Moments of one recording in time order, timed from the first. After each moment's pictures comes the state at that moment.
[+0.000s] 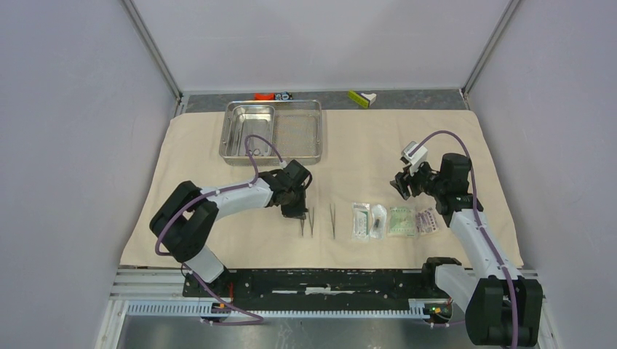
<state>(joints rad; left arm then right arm) -0.75 1.62 0.89 -0.44 0.03 -0.77 -0.03 0.98 0.55 -0.14 -0.63 -0.54</state>
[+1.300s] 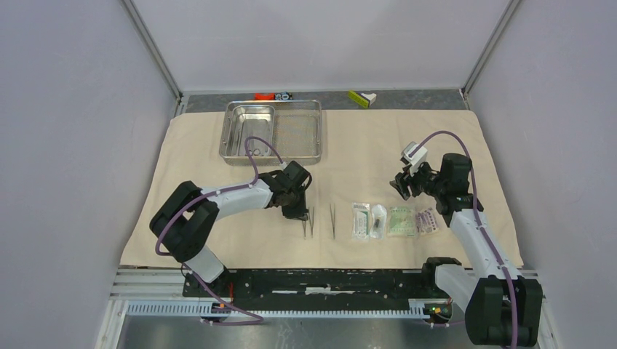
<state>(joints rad) -0.75 1.62 0.88 -0.41 0.06 -0.79 -0.03 0.98 0.55 -0.14 -0.64 -0.55</state>
